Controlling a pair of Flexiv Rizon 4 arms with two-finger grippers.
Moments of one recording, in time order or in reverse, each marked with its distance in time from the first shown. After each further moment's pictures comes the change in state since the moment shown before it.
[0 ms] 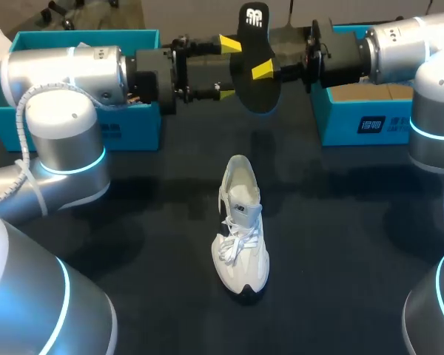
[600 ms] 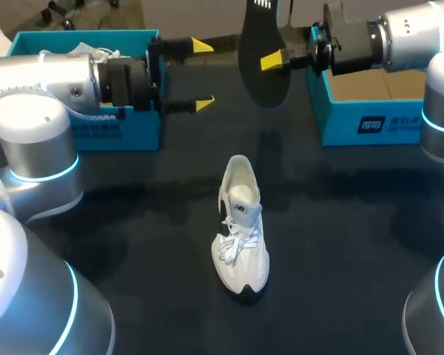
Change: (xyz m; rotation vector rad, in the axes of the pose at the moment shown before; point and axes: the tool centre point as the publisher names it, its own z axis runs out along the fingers) left arm 0.019 0.000 -0.044 -0.089 0.049 -0.465; right arm 0.015 0.011 -0.017 -0.018 -0.058 -0.223
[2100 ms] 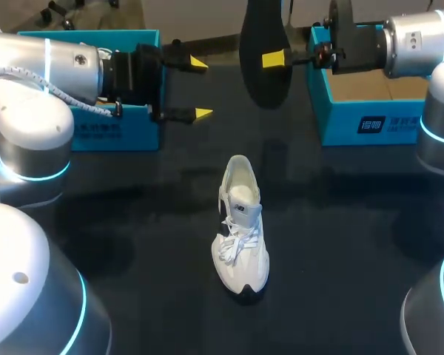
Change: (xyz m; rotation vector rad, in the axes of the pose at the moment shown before) left arm 0.039 0.012 -0.006 -0.217 0.155 -0.763; right arm 0.011 -0.002 -0.002 -0.062 0.051 -0.236
